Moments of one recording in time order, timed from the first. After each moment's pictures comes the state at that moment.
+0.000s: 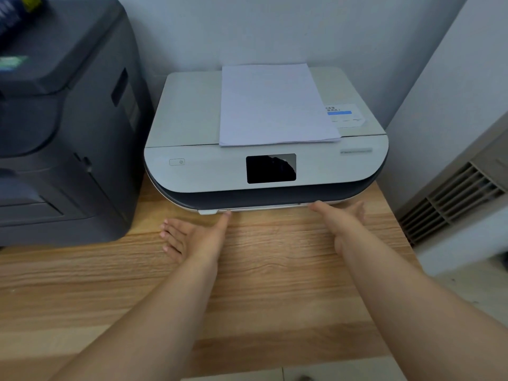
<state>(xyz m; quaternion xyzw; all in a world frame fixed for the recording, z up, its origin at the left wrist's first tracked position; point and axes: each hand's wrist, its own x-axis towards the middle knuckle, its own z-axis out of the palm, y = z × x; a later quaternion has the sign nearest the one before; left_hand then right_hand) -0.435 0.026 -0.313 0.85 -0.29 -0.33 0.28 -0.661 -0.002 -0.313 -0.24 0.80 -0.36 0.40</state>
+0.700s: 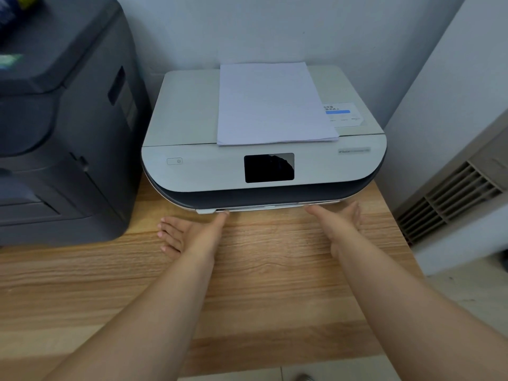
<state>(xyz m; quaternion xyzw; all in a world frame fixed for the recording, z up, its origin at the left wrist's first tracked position) -0.434 0.022 -0.310 0.85 -0.27 -0.34 0.29 -0.656 0.010 -0.311 -0.30 0.80 -0.34 0.39</state>
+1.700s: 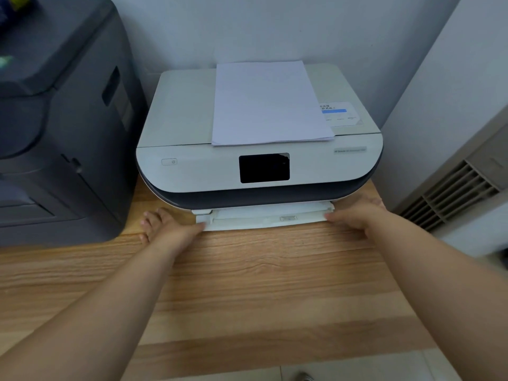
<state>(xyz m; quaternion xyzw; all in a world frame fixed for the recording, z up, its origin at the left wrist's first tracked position) -0.386 0.012 -0.302 0.85 -0.43 -0.30 0.09 -0.719 -0.016 -0.294 -0.41 0.86 -0.04 0.31</state>
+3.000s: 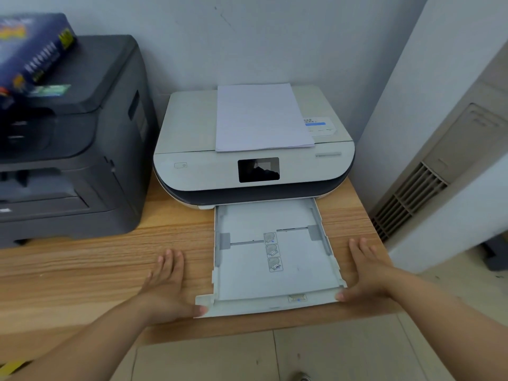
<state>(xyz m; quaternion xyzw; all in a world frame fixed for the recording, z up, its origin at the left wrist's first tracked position) -0.358 0.132 -0.293 0.67 -0.65 -0.31 -0.18 -0.735 0.121 -0.278 -0.60 0.71 0.21 0.29</state>
